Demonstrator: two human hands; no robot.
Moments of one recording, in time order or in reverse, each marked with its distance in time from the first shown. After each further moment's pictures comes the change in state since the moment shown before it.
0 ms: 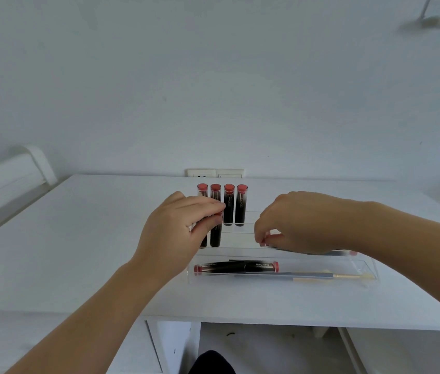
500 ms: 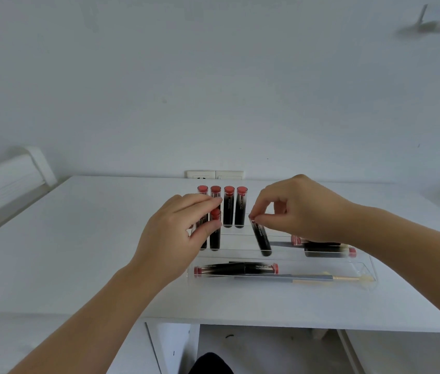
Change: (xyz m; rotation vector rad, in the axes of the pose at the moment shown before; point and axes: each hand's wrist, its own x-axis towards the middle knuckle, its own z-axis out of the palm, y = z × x) left_hand -0.003 0.008 -0.005 0.014 -0.003 -0.055; right_hand -0.002 0.007 0.001 0.522 0.387 0.111
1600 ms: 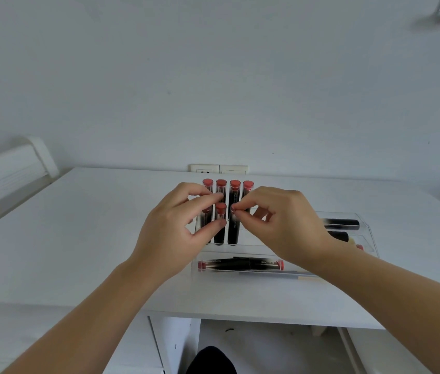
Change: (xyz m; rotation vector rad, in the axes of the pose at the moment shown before) left_hand -0.004 -0.011 0.002 -0.012 0.035 0.028; right_hand 0.005 -0.015 0.063 0.103 0.452 -0.066
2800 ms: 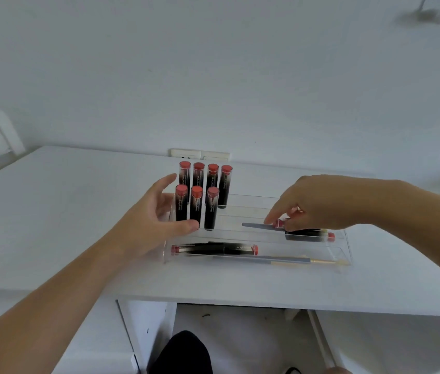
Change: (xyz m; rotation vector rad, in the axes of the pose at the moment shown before) left_hand -0.012 -0.033 0.017 -0.660 -0.420 -0.682; right_hand 0.016 0.047 -0.093 -0.536 -0.945 0.102
